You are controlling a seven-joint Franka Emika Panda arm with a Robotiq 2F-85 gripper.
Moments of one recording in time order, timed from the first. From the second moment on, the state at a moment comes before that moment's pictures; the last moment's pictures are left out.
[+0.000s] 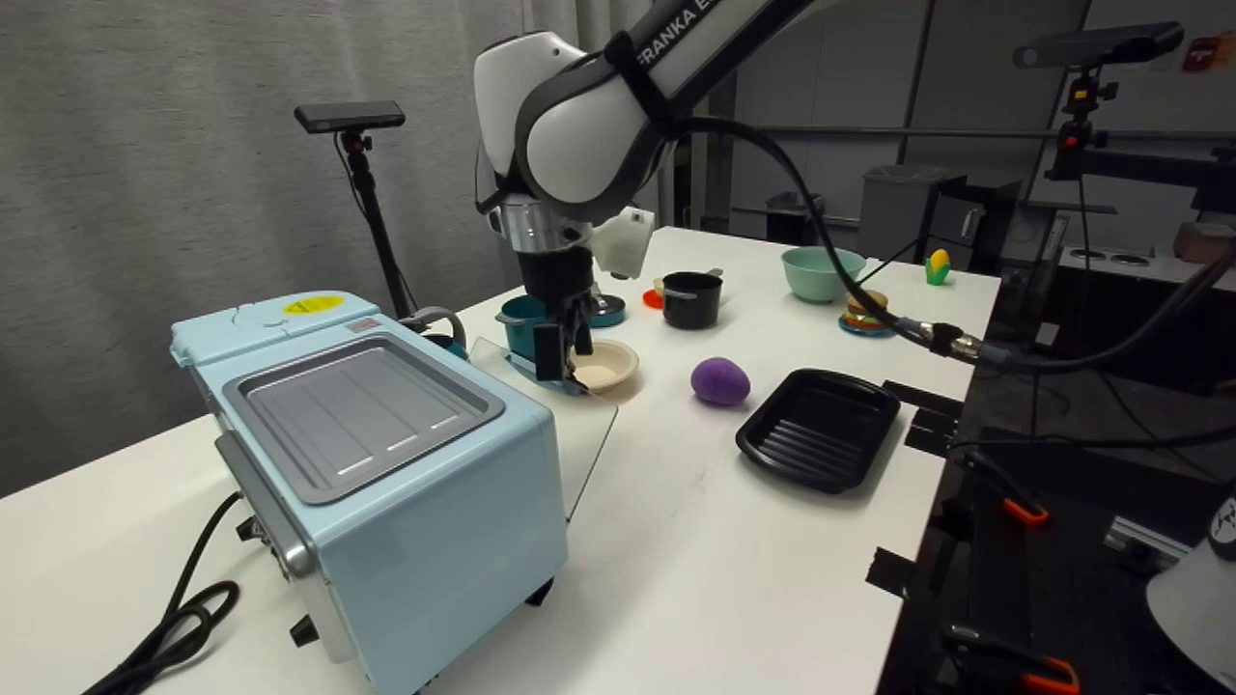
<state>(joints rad) 0.10 0.46 0.09 -1.78 -0.16 2.20 -0.16</state>
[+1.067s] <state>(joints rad) 0.19 0.54 0.04 -1.79 -0.50 2.14 -0.03</state>
